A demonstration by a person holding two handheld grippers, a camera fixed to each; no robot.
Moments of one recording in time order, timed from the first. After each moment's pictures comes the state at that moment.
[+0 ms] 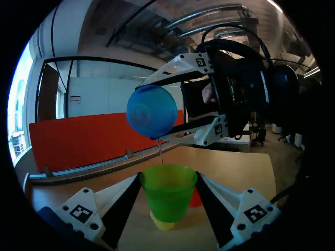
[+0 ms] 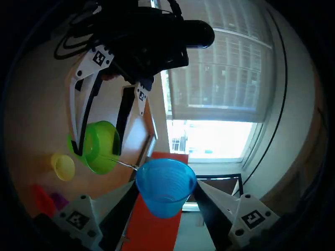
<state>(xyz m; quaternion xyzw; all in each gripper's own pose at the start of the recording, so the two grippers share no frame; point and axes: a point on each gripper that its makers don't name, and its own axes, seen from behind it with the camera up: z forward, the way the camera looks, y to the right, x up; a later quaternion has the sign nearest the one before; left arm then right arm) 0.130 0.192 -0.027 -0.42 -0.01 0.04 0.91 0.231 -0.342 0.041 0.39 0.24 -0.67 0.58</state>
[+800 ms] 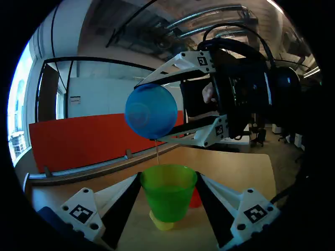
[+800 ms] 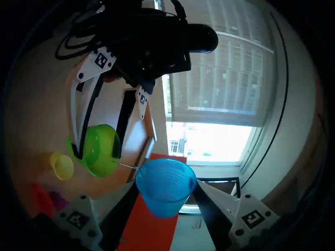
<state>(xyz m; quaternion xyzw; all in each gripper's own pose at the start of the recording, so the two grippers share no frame) 0.134 0.193 -0.028 -0.42 -0.01 0.03 0.90 0.230 -0.350 0.018 0.39 0.25 -0.68 0.57</state>
